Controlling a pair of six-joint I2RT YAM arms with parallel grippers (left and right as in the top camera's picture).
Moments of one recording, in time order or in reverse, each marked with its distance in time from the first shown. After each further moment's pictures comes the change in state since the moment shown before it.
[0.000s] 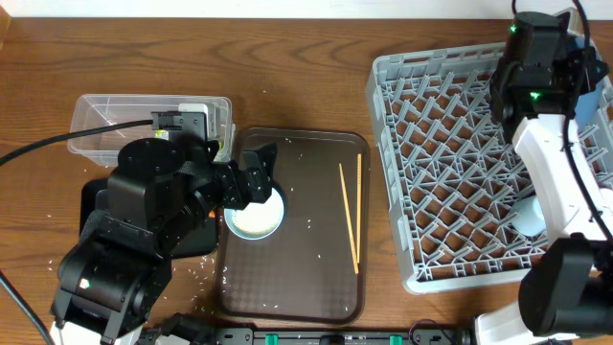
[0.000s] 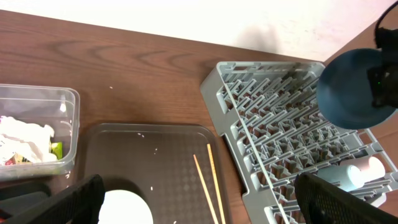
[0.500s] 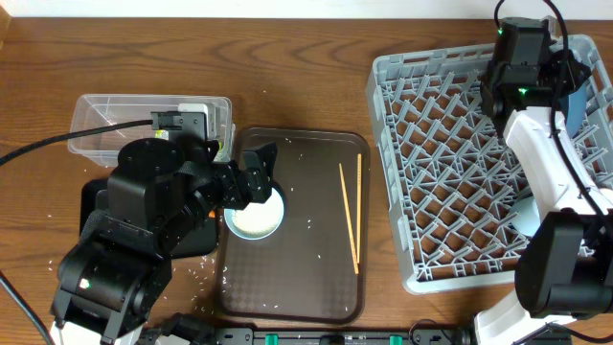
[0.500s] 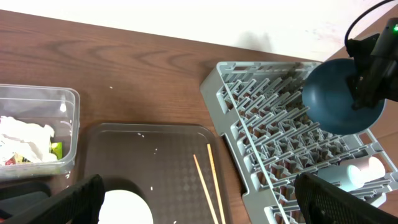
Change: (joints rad) left arm 0.000 0.000 0.000 0.000 0.000 0.000; right arm 0.003 0.084 0.000 0.000 -0.037 -0.045
